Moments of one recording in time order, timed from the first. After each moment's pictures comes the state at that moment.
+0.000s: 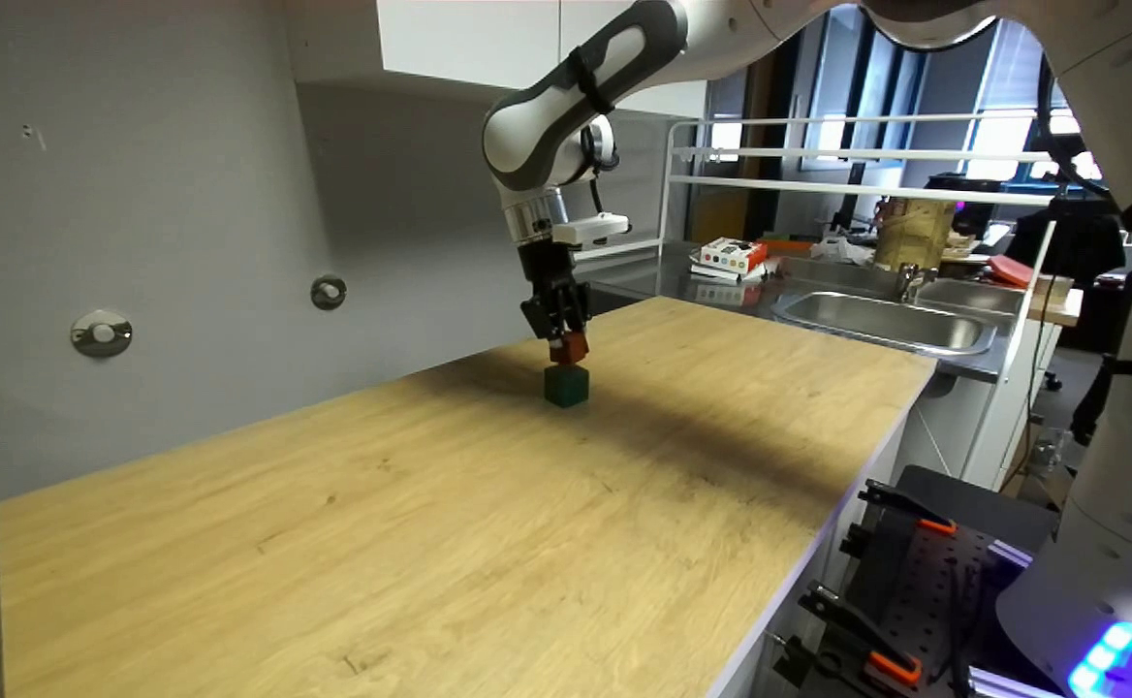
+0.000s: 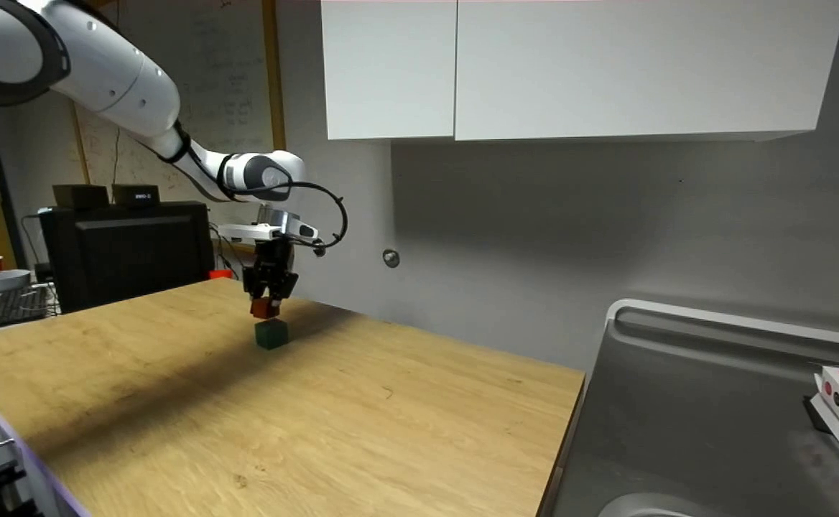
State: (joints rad) arm 0.07 0.57 -0.01 -1.55 -0.04 1.79 -0.03
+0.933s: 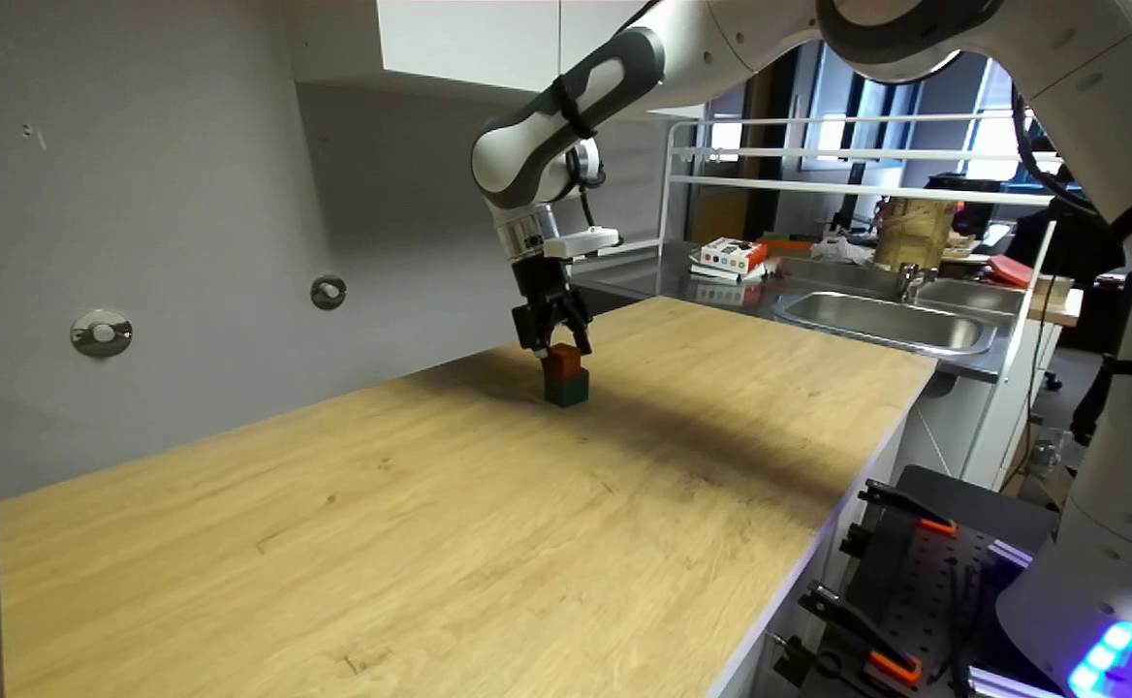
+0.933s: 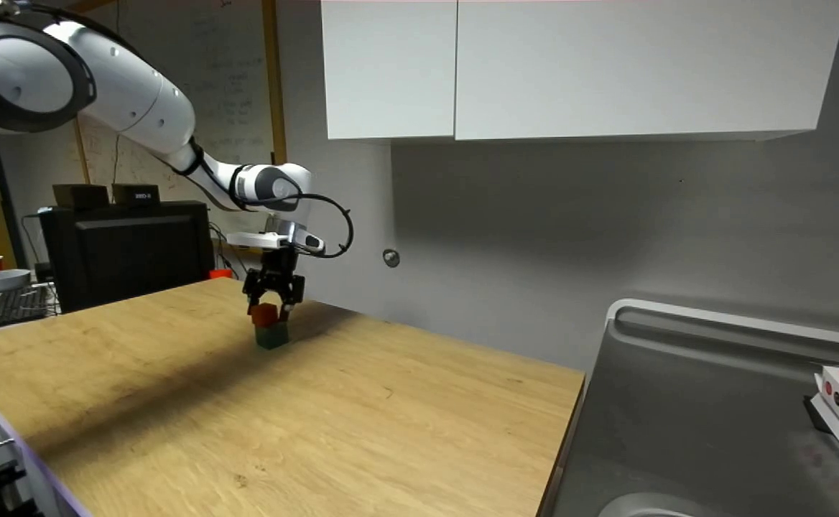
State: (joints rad) arm 0.07 0.67 -0.01 -1.44 -0.04 1.72 -0.03
